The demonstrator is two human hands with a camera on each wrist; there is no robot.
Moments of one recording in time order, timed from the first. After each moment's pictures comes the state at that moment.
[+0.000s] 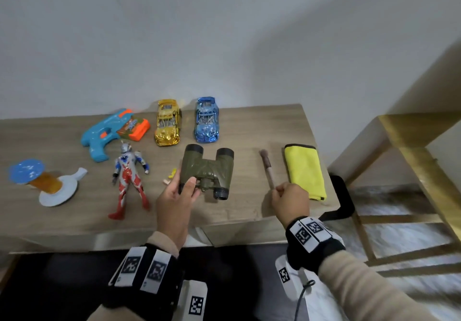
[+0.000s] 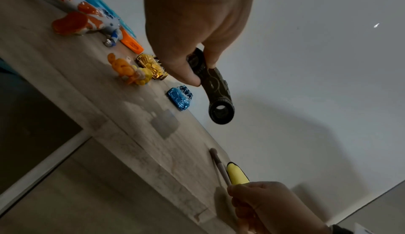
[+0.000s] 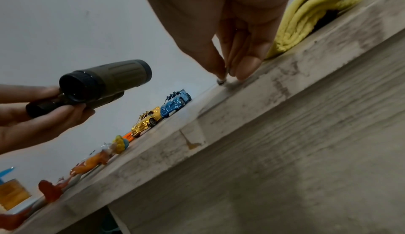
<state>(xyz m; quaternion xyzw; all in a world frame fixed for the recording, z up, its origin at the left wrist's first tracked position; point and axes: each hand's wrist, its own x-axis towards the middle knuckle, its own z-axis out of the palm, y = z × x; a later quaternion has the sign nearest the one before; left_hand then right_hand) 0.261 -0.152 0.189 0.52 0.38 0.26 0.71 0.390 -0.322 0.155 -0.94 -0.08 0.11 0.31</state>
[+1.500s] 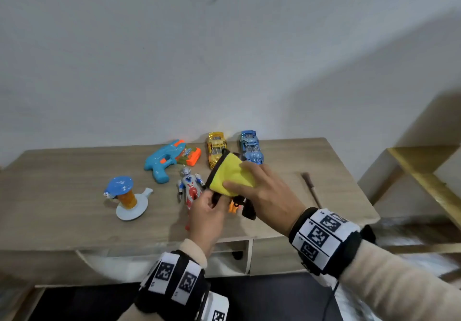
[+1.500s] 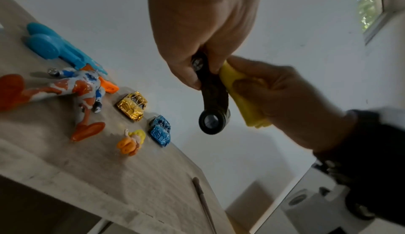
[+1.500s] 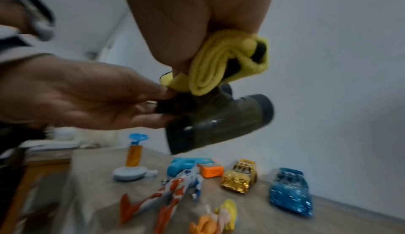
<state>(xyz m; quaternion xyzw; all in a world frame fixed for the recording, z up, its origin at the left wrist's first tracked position) 0.168 -0.071 0.233 0.65 0.29 0.24 0.66 0.264 -0.196 0.280 -0.79 -0.57 -0.19 0.13</state>
